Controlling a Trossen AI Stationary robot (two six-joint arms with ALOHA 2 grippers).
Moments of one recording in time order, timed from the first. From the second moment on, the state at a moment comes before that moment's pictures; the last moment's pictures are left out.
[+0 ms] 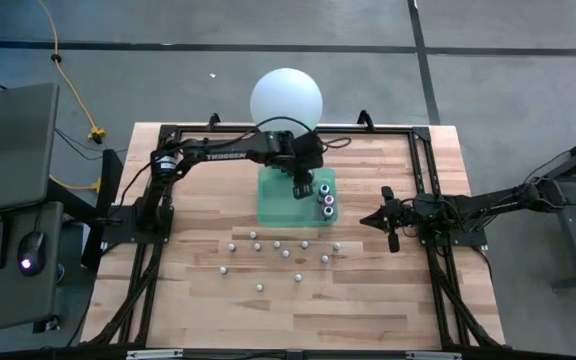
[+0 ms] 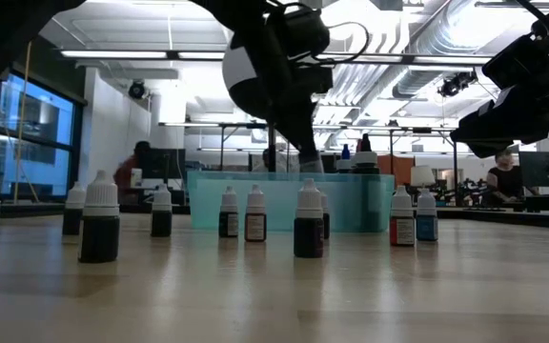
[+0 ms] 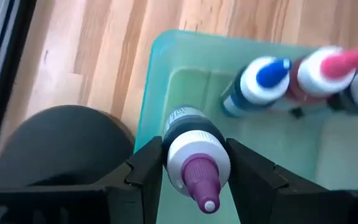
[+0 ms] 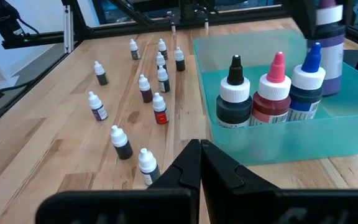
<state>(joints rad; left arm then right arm) 0.26 2.05 1.82 -0.77 -0.03 0.09 0.10 0.43 0.01 0.15 0.06 0.15</state>
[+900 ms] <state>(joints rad) 0.21 2.10 1.82 -0.67 0.00 -0.13 0.10 0.43 0.01 0.15 0.06 0.15</state>
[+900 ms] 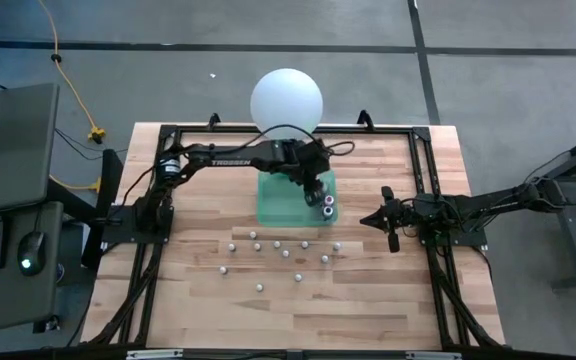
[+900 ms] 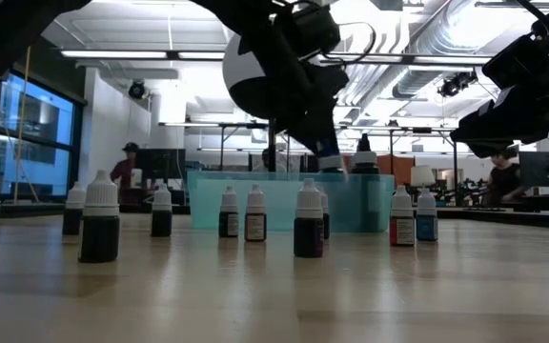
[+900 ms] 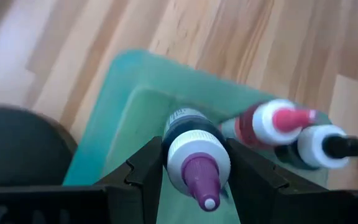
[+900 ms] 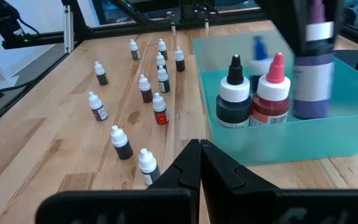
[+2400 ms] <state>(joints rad) 0.21 2.18 1.91 -0.65 -0.04 -0.03 0.10 0.43 0.01 0.14 0.06 0.15</state>
